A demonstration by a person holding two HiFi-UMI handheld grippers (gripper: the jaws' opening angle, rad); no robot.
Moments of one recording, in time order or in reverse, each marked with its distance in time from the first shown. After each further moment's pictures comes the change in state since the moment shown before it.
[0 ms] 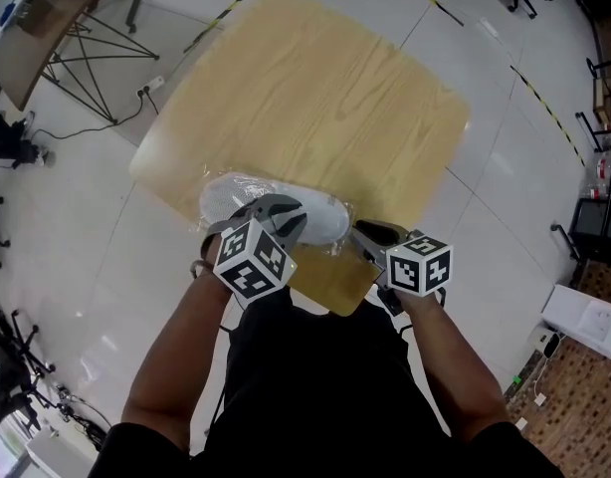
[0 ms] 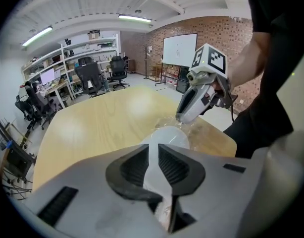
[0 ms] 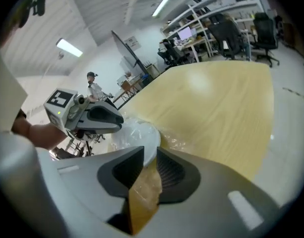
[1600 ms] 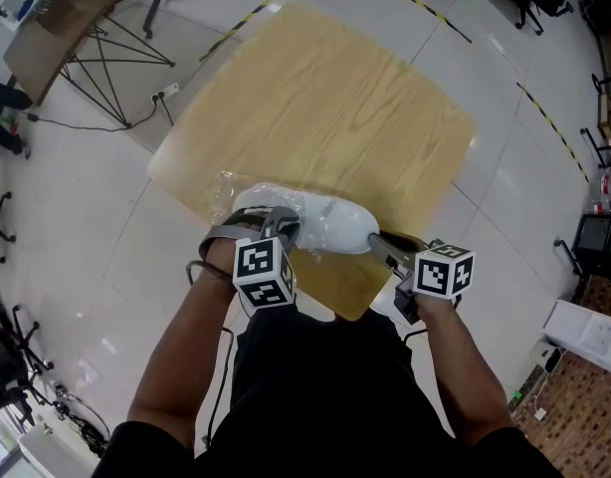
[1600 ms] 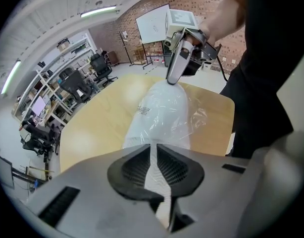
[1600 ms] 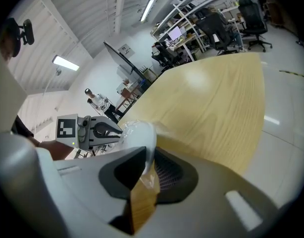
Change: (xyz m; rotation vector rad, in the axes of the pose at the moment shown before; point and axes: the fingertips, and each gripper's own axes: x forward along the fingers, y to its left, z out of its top) left arm -0.016 0.000 -0.038 0.321 0.216 0.075; right arm -0.024 0.005 0.007 0.124 -0.041 0.073
